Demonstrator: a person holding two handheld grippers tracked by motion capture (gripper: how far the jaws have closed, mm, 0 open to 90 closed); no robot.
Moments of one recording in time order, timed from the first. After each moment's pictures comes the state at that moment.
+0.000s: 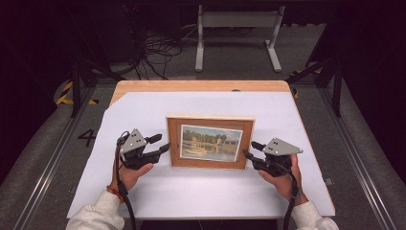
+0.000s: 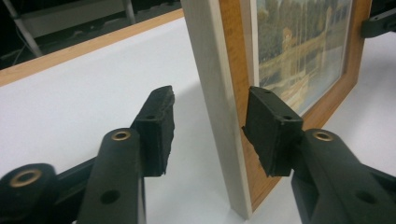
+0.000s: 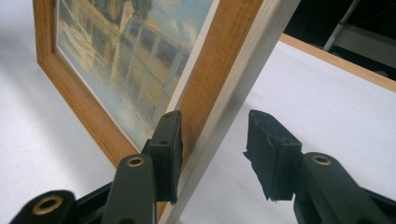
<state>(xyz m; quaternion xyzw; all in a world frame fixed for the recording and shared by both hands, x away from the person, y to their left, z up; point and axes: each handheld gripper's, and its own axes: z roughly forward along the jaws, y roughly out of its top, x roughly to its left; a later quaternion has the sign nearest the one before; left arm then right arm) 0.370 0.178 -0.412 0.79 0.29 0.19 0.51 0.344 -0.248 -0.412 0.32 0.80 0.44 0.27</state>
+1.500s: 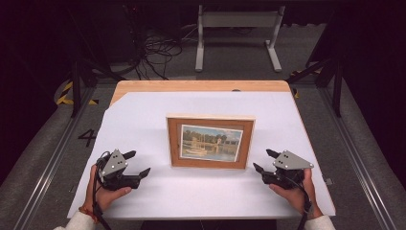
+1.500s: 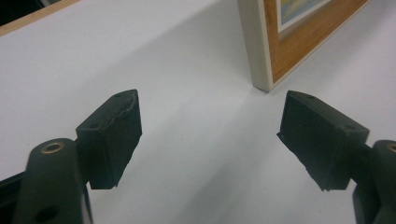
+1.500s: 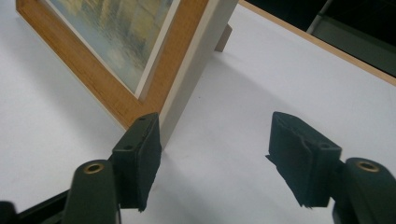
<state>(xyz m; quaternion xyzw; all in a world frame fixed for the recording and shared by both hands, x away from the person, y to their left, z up) 0.327 0.233 -0.441 0.83 0.30 0.21 0.43 0.313 -0.273 -0.423 0.32 0.81 0.40 0.30</state>
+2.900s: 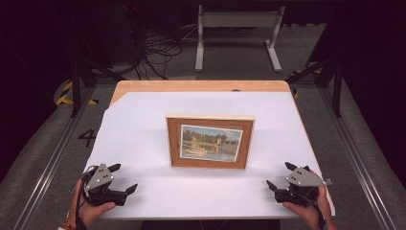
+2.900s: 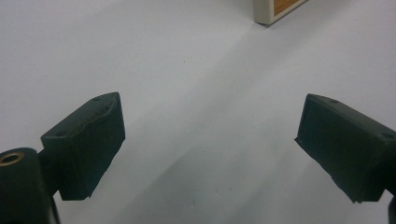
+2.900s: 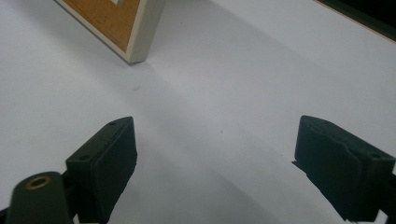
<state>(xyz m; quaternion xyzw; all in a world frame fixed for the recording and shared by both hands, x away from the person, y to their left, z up) 0.299 0.269 -0.461 0.83 0.32 0.19 0.41 0.280 -0.311 -0.452 0.34 0.81 0.35 0.31</state>
